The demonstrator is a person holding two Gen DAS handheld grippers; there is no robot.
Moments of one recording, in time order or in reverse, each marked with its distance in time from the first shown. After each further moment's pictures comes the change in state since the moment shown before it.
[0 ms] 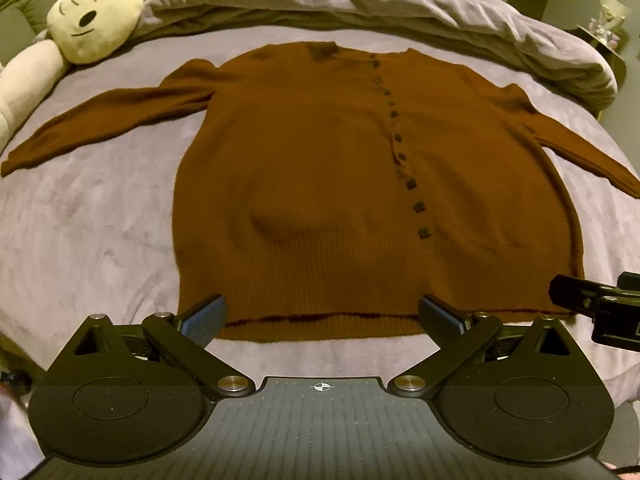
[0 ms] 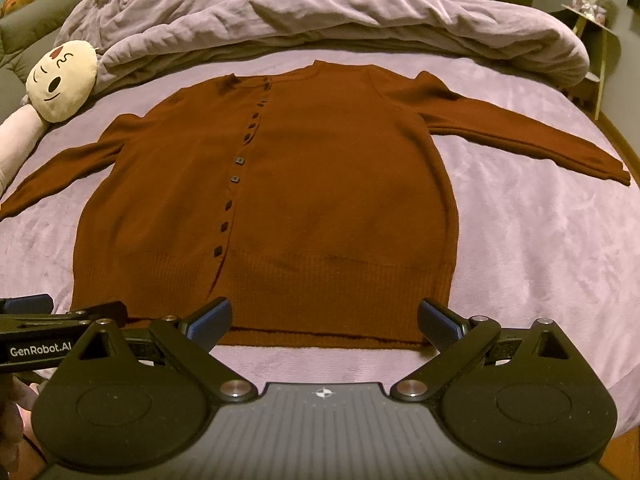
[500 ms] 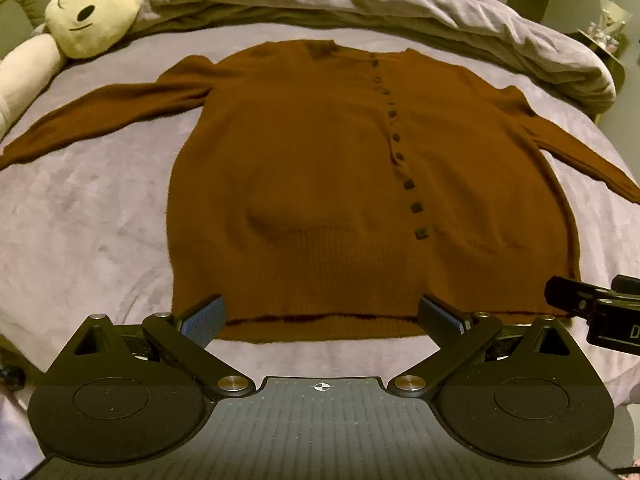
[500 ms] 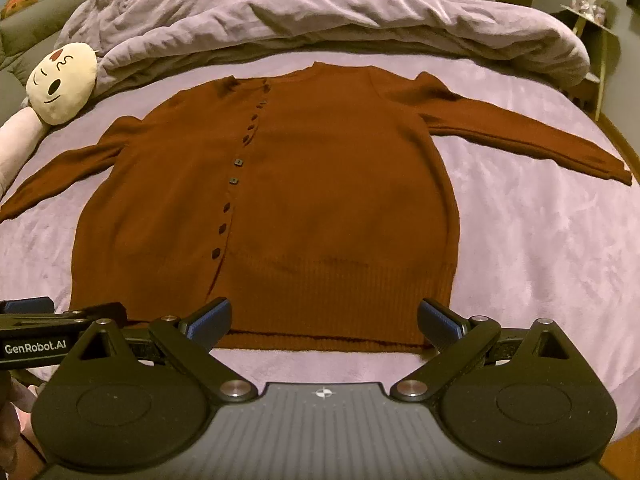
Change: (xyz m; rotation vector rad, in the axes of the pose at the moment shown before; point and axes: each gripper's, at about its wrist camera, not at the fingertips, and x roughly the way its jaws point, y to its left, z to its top) left arm 0.004 0.000 -0.001 -0.011 0.021 -0.008; right arm 0.002 -0.003 -0.001 0.003 -0.011 0.004
